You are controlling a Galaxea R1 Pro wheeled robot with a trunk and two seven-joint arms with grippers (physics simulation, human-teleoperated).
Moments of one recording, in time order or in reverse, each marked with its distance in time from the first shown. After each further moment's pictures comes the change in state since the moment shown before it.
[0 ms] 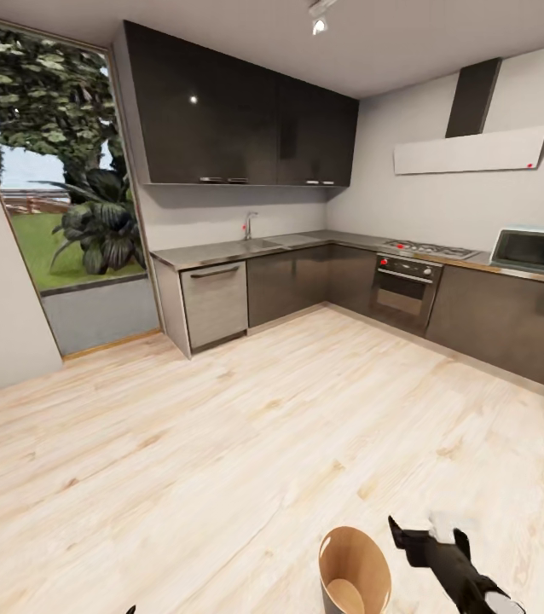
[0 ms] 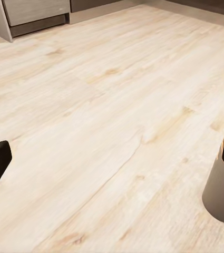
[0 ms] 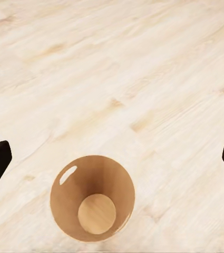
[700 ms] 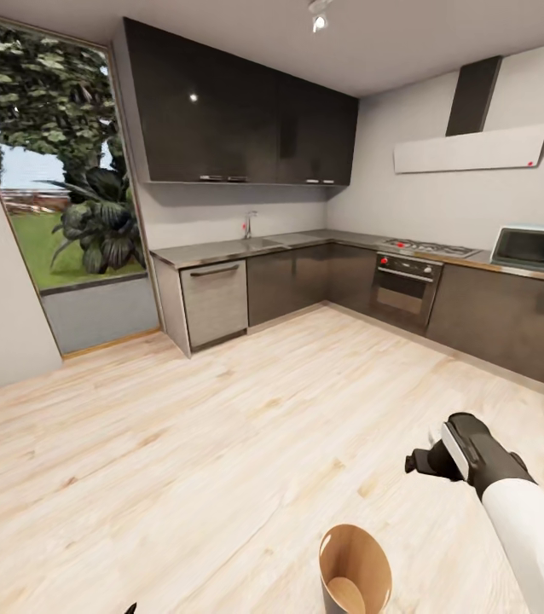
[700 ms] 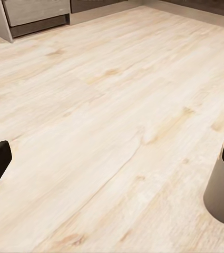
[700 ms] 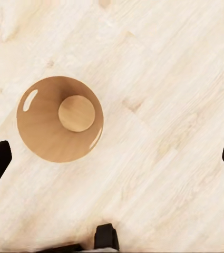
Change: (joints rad) left arm 0.000 -0.002 -0.005 -0.011 0.002 0.003 0.006; right arm -0.873 -0.176 0.004 0.925 0.008 0.662 0.019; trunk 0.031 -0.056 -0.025
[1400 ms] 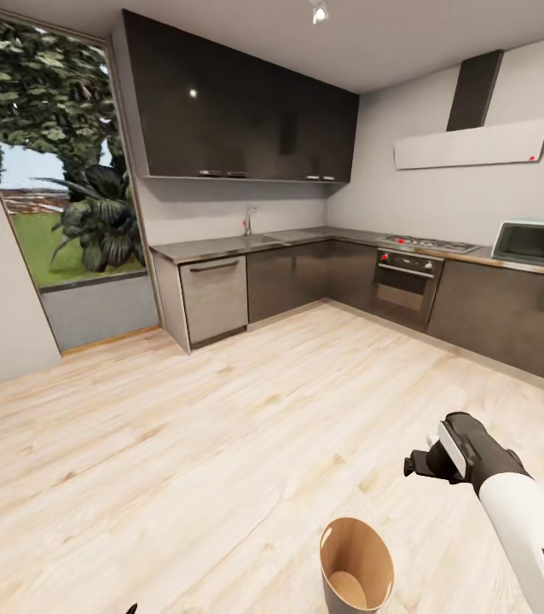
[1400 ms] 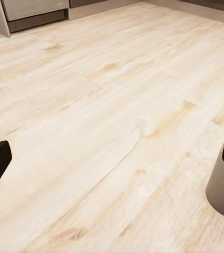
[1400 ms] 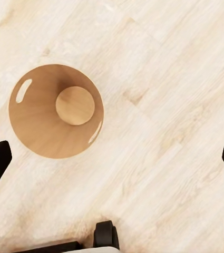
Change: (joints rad) left arm 0.000 0.000 -0.003 0.002 0.000 0.000 0.000; right arm -0.031 0.002 0.012 0.065 0.004 0.000 0.001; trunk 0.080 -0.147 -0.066
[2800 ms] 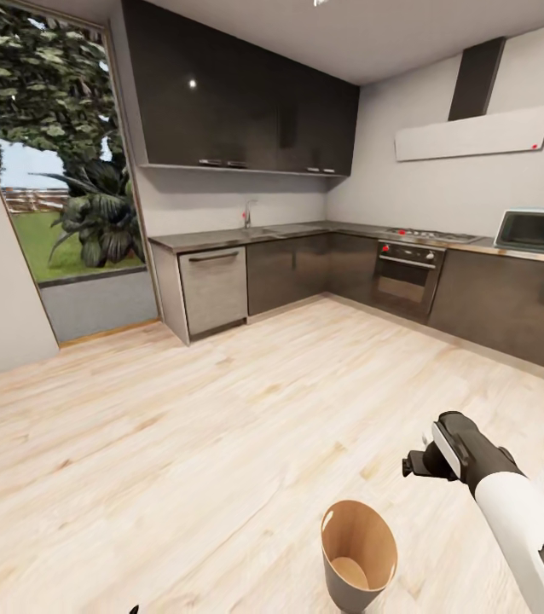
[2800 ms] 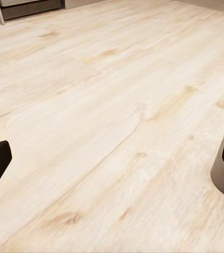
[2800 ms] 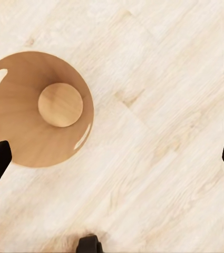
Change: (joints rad) left arm 0.000 0.000 -0.006 0.006 -0.002 0.000 -0.002; right arm -0.001 0.006 0.068 0.001 -0.001 -0.015 -0.012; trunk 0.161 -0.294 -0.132
